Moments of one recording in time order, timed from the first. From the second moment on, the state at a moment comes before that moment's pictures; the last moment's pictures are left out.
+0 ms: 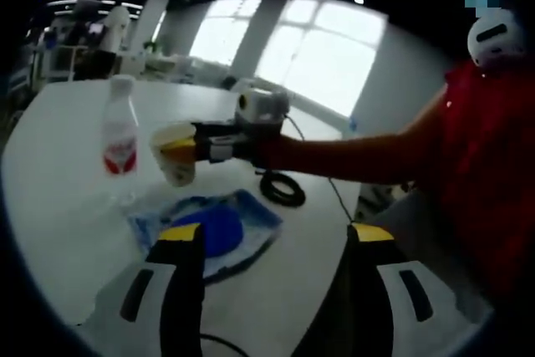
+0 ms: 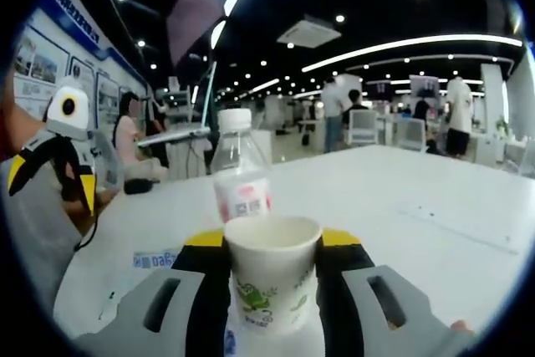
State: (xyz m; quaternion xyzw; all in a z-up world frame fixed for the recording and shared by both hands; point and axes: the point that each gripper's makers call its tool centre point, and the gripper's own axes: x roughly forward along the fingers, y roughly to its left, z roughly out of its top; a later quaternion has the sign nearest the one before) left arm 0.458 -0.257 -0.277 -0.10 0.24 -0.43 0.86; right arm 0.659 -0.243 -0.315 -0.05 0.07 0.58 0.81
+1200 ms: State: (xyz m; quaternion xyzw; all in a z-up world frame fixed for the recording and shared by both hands) left arm 0.456 -0.262 -0.279 -0.11 0.25 -0.44 0.86; right arm 0.657 -0.250 -0.341 -0.09 0.10 0.58 0.80
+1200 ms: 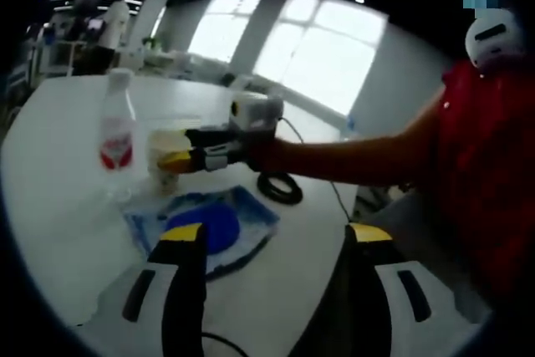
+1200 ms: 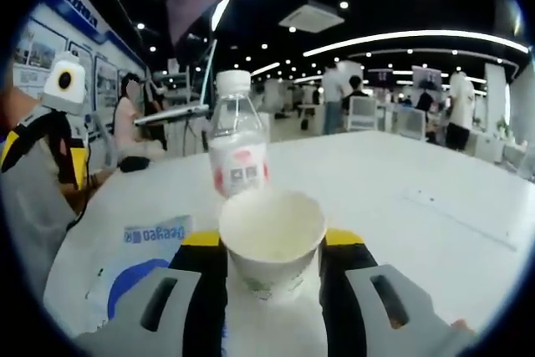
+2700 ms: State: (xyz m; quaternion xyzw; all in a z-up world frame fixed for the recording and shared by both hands) left arm 0.458 -0.261 -0.280 -0.11 0.25 -0.44 0.86; right arm 0.658 -0.256 -0.349 -0.11 0.13 0.57 0.80
